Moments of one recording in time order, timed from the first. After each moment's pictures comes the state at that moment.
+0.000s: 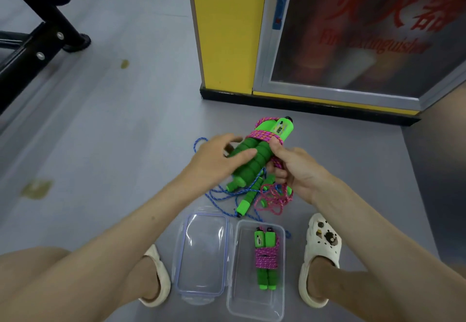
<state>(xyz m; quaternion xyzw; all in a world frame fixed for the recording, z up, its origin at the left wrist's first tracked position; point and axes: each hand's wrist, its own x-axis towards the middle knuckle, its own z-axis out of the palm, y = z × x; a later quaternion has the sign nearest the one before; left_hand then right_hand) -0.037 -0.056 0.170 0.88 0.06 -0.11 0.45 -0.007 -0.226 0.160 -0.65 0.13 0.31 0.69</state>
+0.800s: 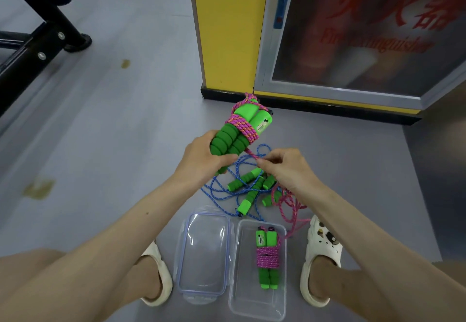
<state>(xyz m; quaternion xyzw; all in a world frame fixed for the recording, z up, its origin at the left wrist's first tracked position) -0.037 -0.038 0.164 0.81 0.14 -0.08 0.56 -0.015 -0.218 0.150 -0.85 0.01 0.20 0.48</state>
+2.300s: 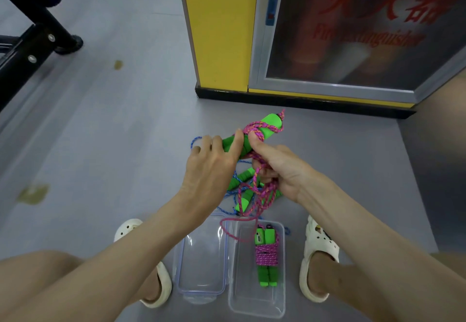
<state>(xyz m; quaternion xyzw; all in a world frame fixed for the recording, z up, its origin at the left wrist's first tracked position) -0.051 -0.062 0.144 0.96 -0.10 0.23 -0.09 -0.015 -0.207 0.169 -0.66 0.12 0.32 0.67</state>
